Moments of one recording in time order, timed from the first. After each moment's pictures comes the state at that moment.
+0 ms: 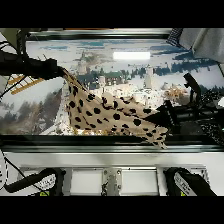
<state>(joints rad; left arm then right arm) 0.05 -1.32 1.63 0.98 -1.42 -1.45 -0.16 -0.96 0.85 -0.25 1.69 0.32</state>
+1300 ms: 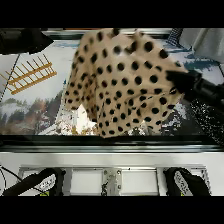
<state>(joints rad) 0.03 -1.23 1.80 0.98 -1.24 -1.46 -0.35 -0.82 0.86 0.11 1.17 0.32</state>
